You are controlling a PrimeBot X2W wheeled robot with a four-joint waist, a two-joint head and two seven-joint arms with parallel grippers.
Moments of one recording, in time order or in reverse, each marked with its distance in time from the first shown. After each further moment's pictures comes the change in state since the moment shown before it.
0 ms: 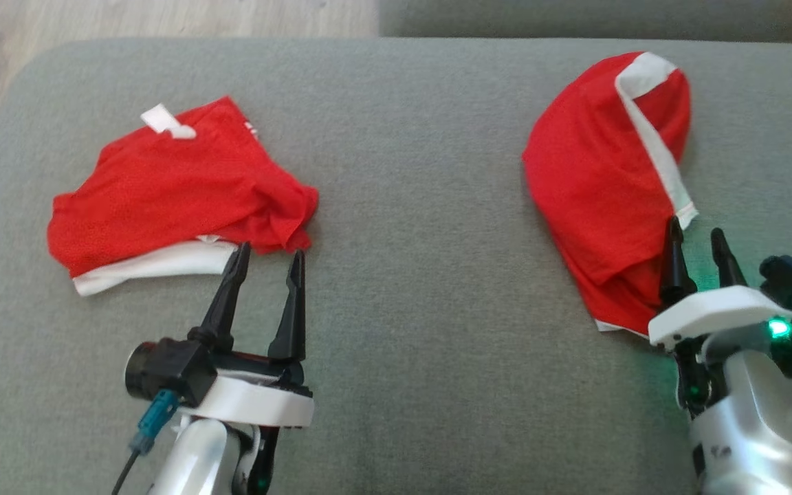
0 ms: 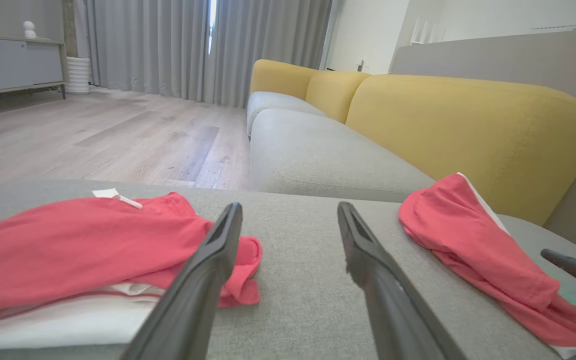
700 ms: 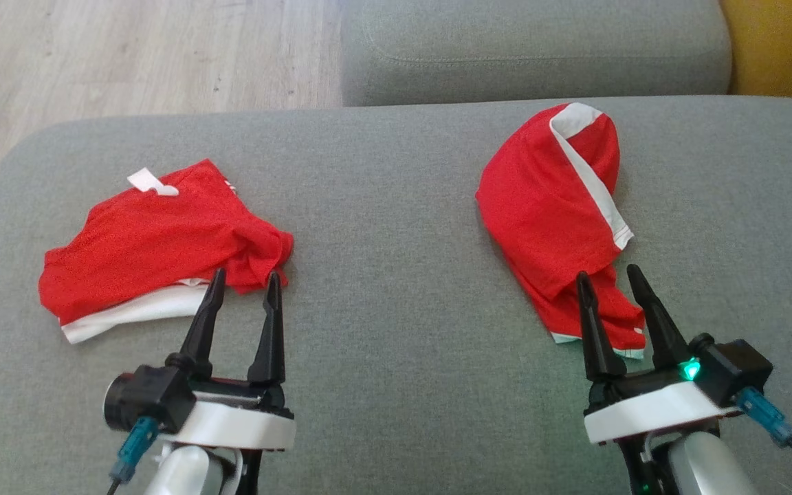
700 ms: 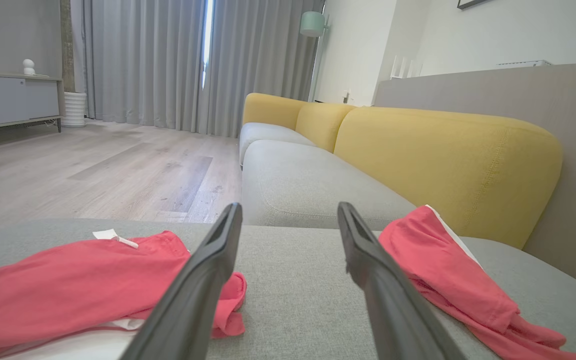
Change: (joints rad) left arm 0.070 0.070 -0.033 -0.059 -0.073 0.081 0.000; right arm 0.331 0.001 0.291 -0.462 -0.040 0.000 -0.068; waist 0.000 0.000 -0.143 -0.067
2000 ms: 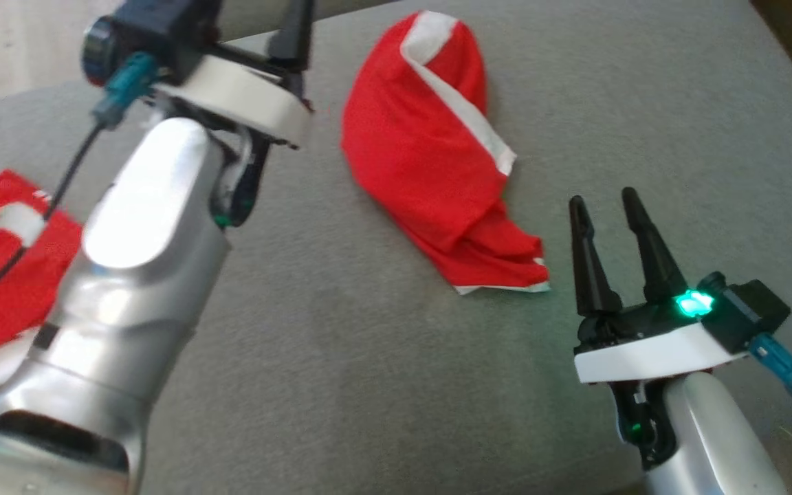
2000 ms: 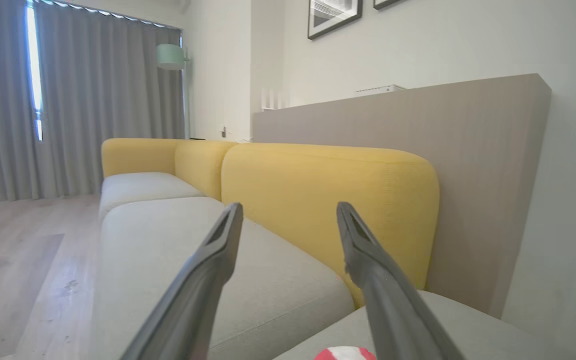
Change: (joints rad) left arm -0.858 0.017 -0.223 0.386 -0.145 -0.021 0.081; right arm -0.127 -0.001 0.048 -0.073 0.083 0.000 0.000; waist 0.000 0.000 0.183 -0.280
